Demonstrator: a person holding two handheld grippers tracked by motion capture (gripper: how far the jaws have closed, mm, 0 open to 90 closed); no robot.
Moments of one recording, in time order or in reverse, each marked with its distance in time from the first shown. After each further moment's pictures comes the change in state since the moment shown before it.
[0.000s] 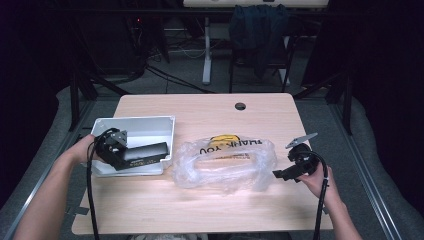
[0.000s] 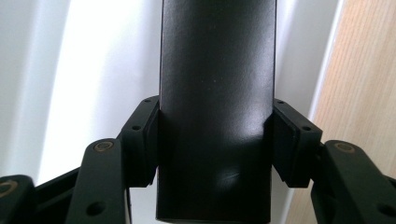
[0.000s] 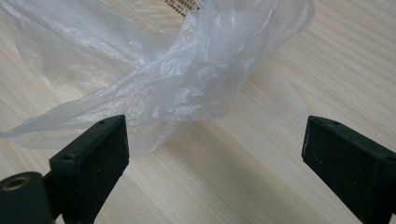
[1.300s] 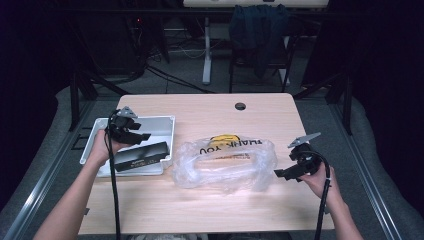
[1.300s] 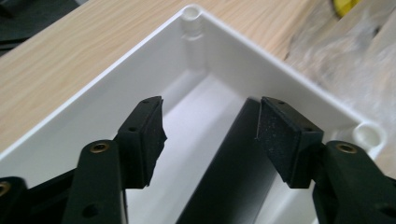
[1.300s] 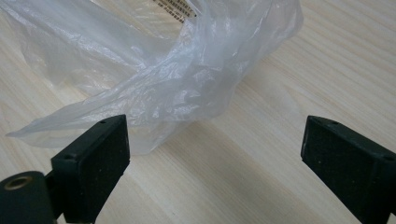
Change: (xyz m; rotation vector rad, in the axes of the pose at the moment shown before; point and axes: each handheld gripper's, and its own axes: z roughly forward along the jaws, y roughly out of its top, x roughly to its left) left arm -0.015 0.067 -0.037 -0.375 0.261 -0.475; right arm 0.001 -0.001 -0.007 -0.024 -0.011 0.002
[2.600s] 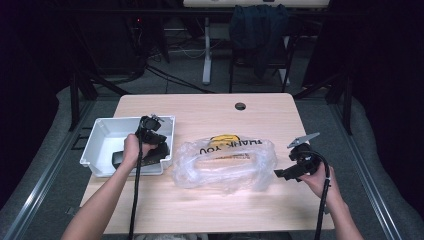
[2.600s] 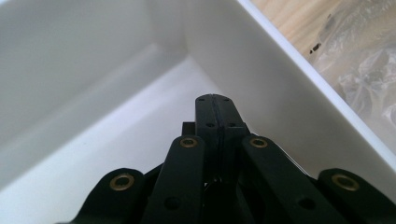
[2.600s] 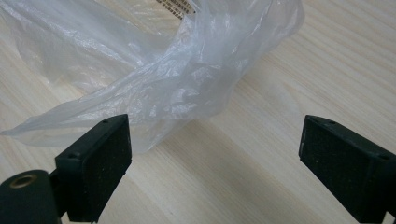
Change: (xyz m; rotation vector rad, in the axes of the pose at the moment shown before) left arm -0.023 0.015 0.089 0.185 0.002 -0.138; right arm -0.001 0.000 0.002 0.016 -0.001 -0.009
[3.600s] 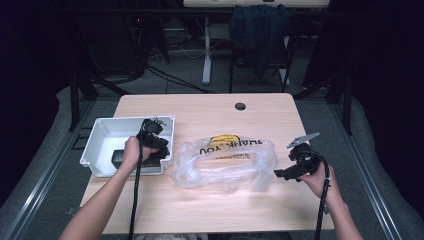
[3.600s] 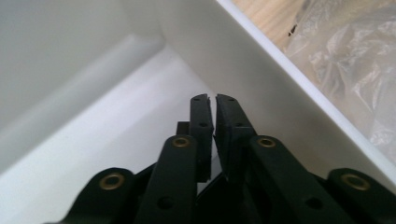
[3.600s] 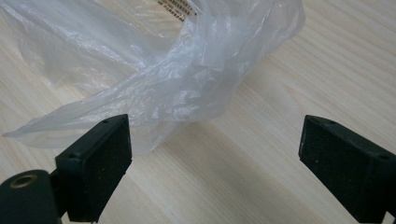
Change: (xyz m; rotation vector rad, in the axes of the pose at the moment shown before) left arm -0.010 -0.004 -0.003 0.015 -0.007 0.035; right arm 0.001 0.001 0.000 -0.010 -0.002 -0.003
